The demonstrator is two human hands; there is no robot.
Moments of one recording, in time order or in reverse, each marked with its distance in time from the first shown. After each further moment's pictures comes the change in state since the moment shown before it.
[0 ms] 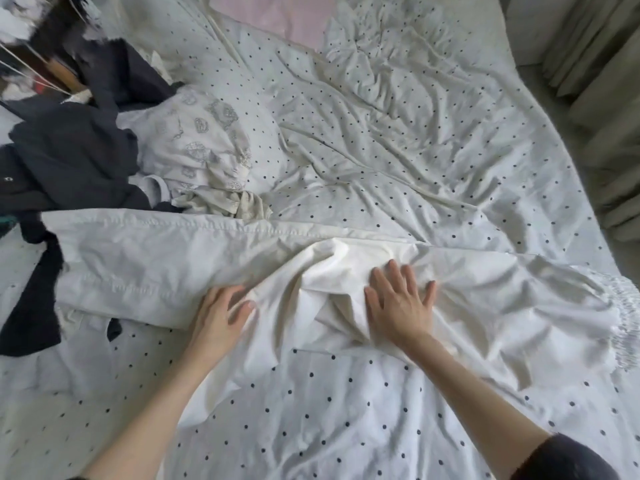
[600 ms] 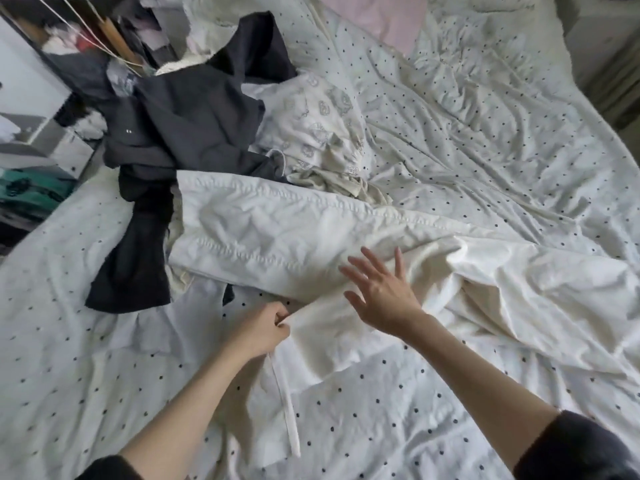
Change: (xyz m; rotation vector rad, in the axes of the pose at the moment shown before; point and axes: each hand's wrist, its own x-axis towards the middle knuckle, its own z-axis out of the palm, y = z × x) left_hand -0.023 -0.153 -0.086 -0.100 -0.456 -0.141; right_hand -0.032 -0.246 0.029 -0.277 -0.024 -0.510
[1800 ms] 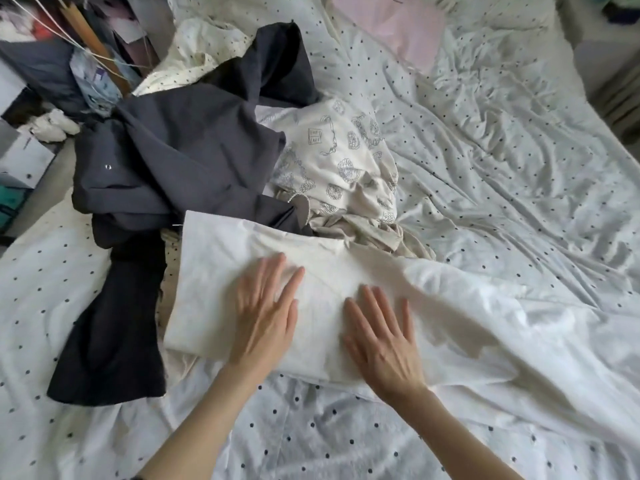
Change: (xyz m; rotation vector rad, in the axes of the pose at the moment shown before) left_hand 0.129 -0.035 -0.064 0.429 0.743 0.499; right_hand 0.088 -0.026 0.058 -0.049 0.238 0.127
